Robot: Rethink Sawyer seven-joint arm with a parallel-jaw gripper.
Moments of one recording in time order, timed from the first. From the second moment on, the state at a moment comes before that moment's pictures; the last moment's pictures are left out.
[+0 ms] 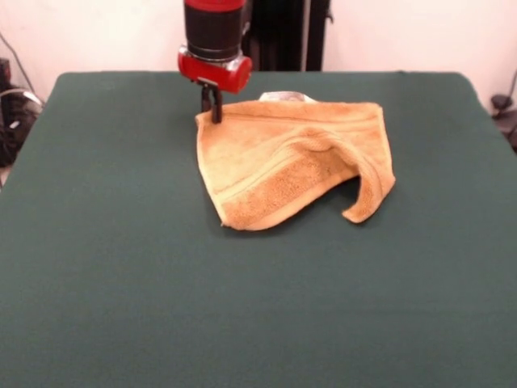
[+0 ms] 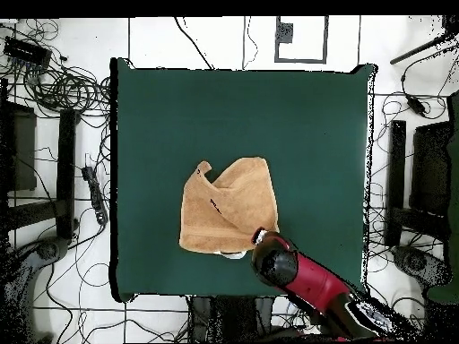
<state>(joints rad) -0.43 -0.50 -0.07 2.06 0.01 -0.03 1.74</state>
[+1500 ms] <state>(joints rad) -0.54 -0.50 -0.12 2.12 -0.12 -0.16 1.74</state>
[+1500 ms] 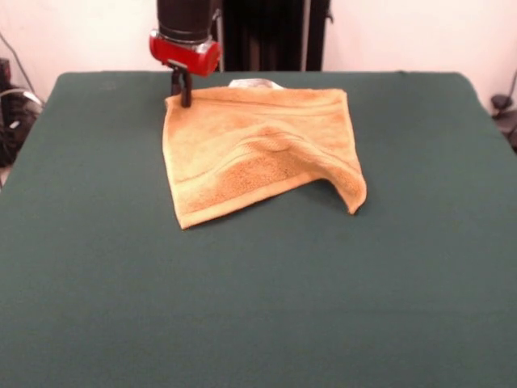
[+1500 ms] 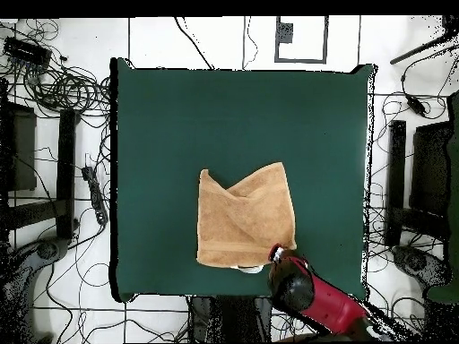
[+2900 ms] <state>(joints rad) -0.60 -0.44 -0.12 2.13 -0.22 -0.33 1.74</state>
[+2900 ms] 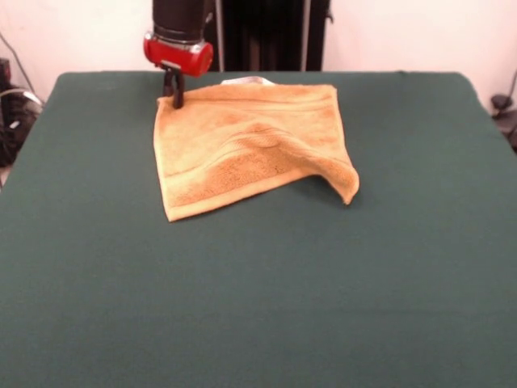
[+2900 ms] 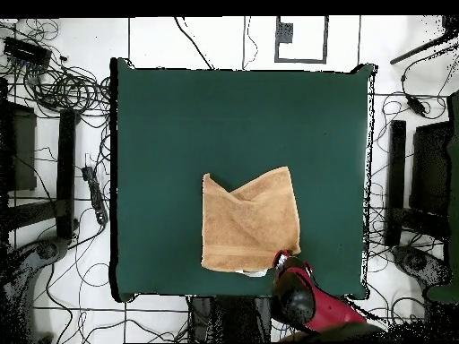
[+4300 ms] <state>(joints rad) -0.58 -0.55 -0.13 2.13 -0.24 -0.13 1.74</state>
